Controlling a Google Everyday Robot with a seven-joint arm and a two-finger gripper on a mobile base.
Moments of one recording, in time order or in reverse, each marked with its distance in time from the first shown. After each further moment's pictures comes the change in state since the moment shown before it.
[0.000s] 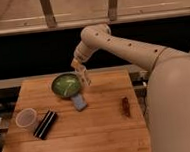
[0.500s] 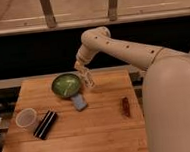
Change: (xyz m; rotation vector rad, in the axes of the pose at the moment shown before) arm 0.027 -0.010 0.019 0.008 0.041 0.052
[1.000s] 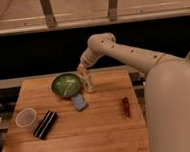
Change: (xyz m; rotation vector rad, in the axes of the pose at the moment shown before) arm 0.017 -0.008 0.018 -0.037 -0.057 0.055
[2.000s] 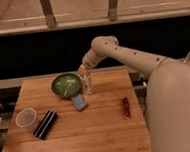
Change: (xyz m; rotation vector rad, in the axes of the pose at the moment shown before) arm 0.009 0.001 0.005 -0.032 -0.027 0.027
